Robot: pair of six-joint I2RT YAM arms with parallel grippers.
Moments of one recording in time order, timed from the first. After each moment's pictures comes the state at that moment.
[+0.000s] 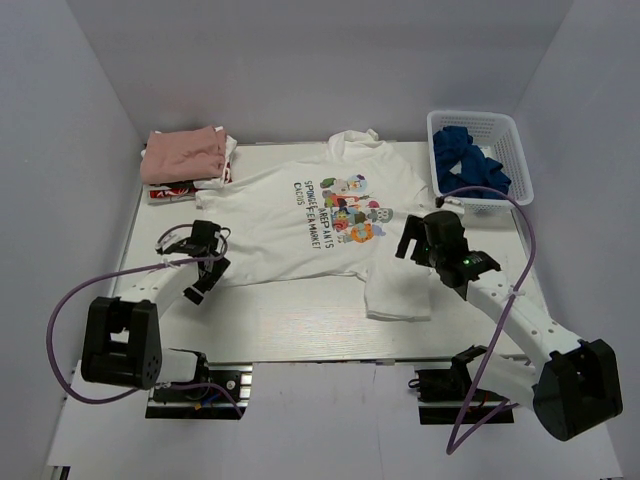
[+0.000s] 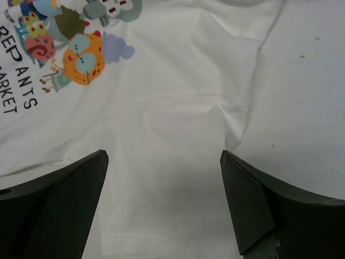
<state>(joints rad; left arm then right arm) -0.14 1.33 0.70 -0.62 -0.41 -1.07 0.43 1.08 0.71 -0.34 0.26 0.48</state>
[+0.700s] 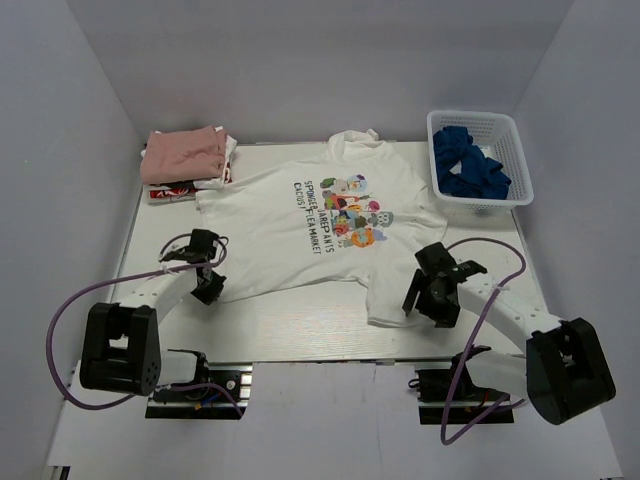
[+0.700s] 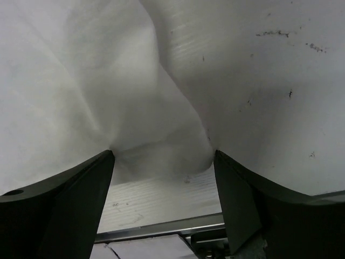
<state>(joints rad) -0.13 1.31 0.63 -0.61 -0.29 -1.06 0.43 1.15 0.57 -0.77 0.11 0.76</state>
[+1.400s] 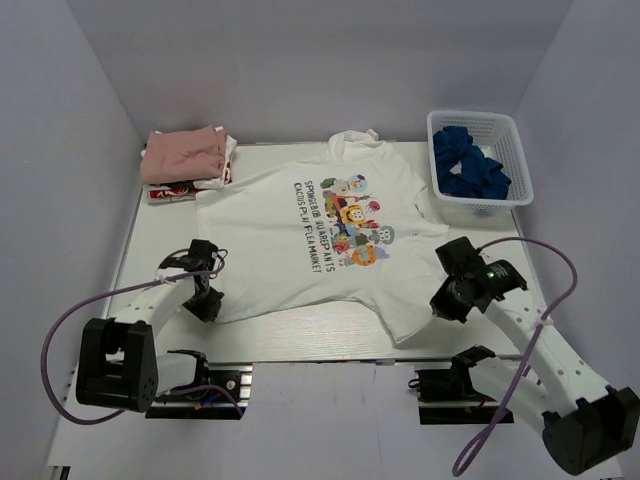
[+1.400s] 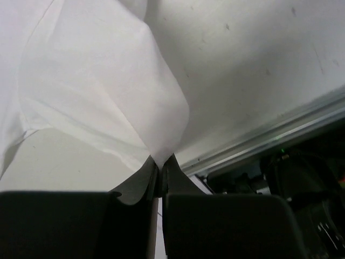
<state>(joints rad) -0.13 1.23 0.60 -0.84 -0.26 -1.08 0.43 0.91 0.77 -1.14 0.18 1.01</state>
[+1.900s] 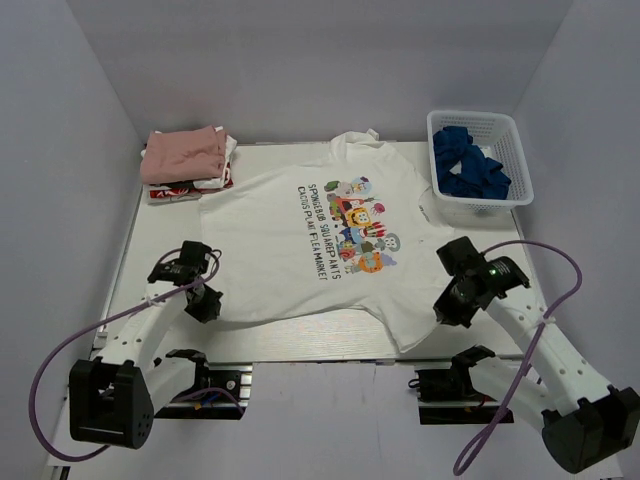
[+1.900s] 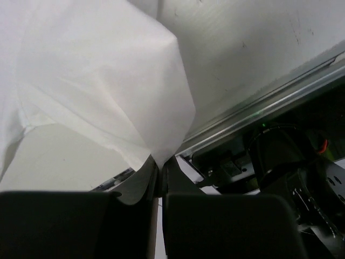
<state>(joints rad) -0.13 1.04 0.60 -0.94 -0.18 -1.09 0.43 0.88 0.81 -1.30 0.15 1.05</state>
